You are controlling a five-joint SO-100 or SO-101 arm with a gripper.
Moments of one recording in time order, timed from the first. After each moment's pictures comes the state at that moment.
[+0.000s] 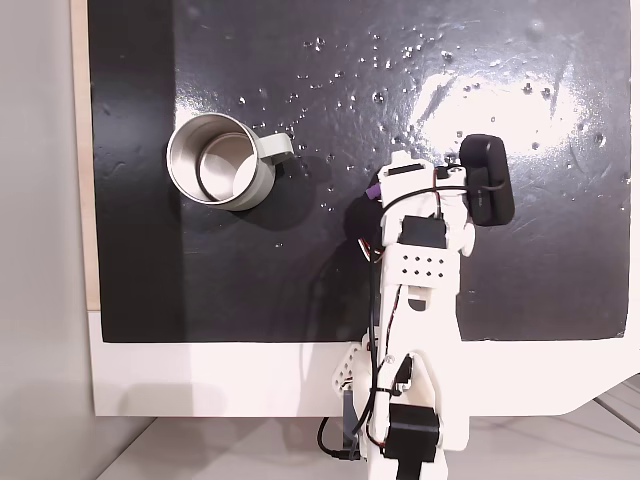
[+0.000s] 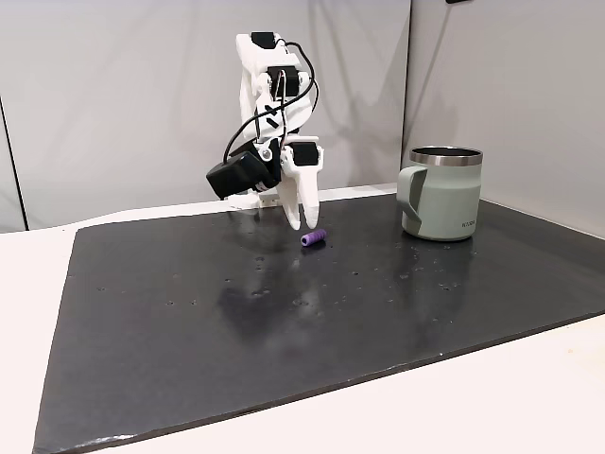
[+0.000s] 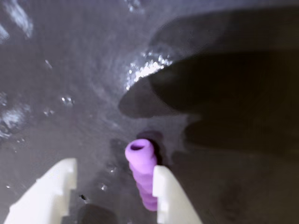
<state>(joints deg) 2.8 104.6 127.7 45.7 -16.8</state>
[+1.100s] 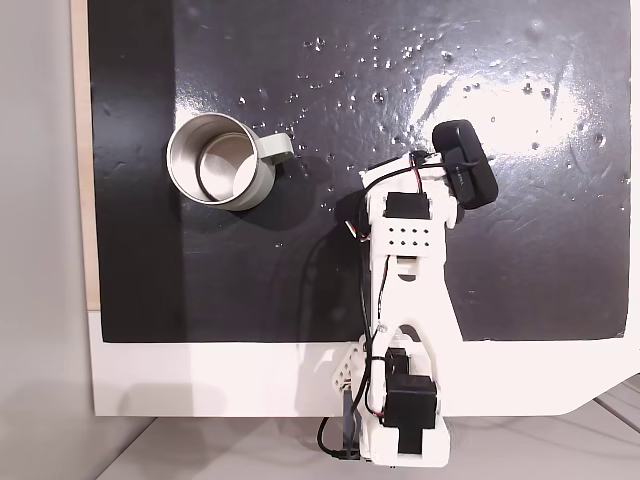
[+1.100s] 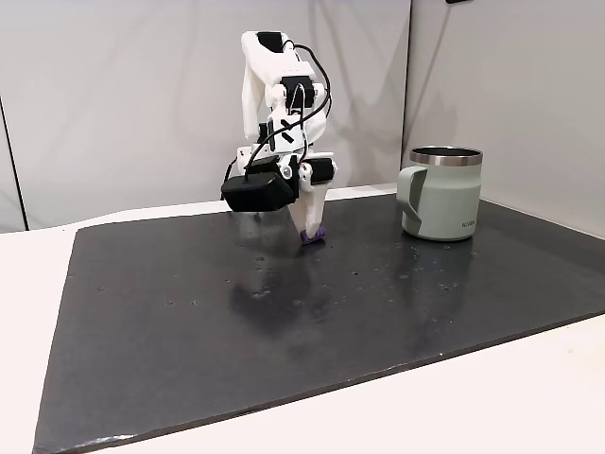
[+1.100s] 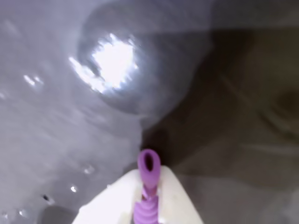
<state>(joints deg) -0.6 96.4 122.2 49.2 -22.6</state>
